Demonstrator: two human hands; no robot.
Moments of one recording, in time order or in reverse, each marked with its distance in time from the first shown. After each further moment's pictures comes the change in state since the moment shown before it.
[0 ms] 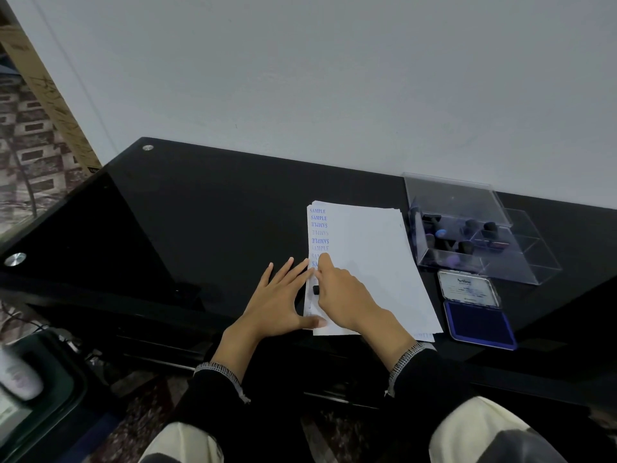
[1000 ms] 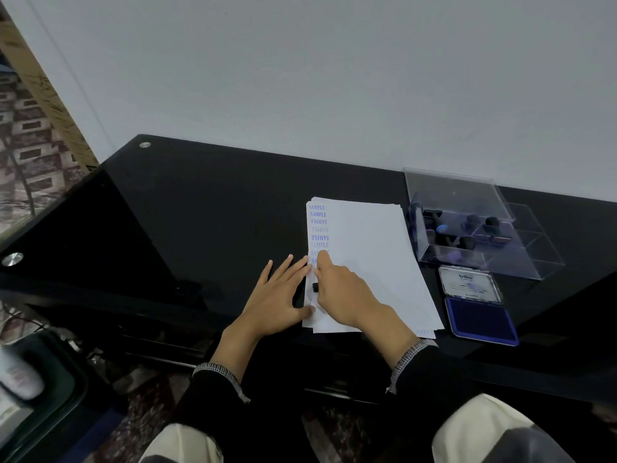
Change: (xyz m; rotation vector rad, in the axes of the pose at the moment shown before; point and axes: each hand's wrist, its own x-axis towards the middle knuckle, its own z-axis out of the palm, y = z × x) left_hand 0.000 -0.004 0.003 -0.042 0.036 -0.005; right_hand 0.001 0.001 0.000 -0.038 -0.027 -0.007
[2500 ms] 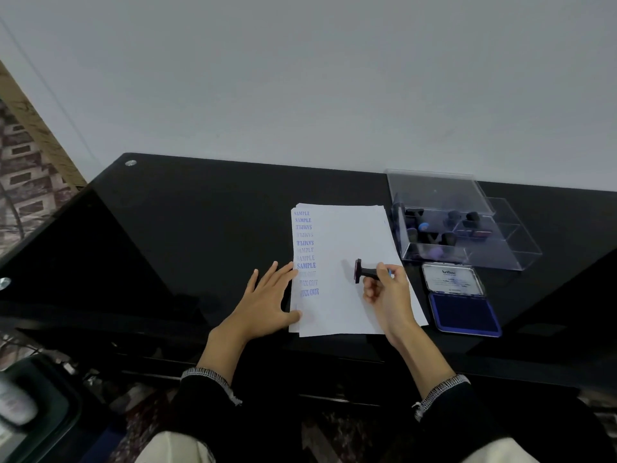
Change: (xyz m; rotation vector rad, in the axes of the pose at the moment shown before) left_hand 0.005 0.010 -0.013 -0.022 -0.139 -0.083; right_hand -0.033 0.072 -0.007 1.502 0.555 0.496
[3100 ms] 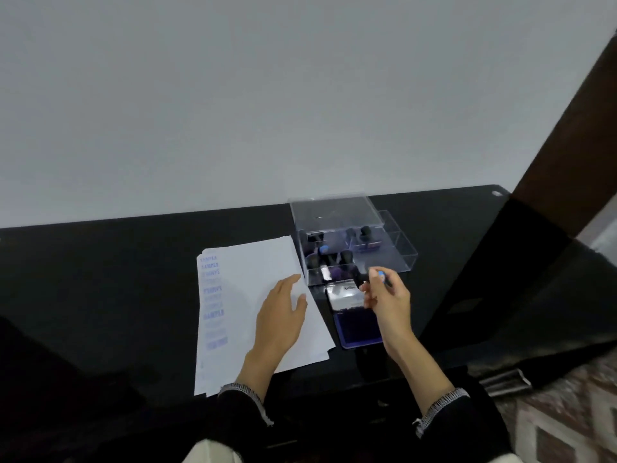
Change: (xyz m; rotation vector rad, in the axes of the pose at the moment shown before) left_hand 0.081 0.166 0.040 -0.405 0.330 0.081; right_hand -0.002 -0.072 -0.120 -0.104 0.266 -0.323
